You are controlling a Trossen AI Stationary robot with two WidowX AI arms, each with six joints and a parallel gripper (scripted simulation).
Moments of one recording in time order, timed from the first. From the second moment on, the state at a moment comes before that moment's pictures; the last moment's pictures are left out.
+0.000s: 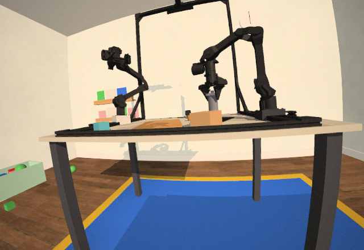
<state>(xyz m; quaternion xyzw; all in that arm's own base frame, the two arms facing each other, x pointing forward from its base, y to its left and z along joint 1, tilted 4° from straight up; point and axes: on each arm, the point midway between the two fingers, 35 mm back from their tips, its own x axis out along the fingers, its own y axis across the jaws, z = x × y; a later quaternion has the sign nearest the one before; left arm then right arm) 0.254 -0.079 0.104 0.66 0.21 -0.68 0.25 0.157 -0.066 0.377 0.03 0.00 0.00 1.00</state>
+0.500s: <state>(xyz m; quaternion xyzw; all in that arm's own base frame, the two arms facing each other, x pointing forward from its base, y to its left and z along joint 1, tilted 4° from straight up) 0.254 -0.078 0.103 0.67 0.18 -0.68 0.23 0.157 -0.066 0.377 0.03 0.00 0.00 1.00</state>
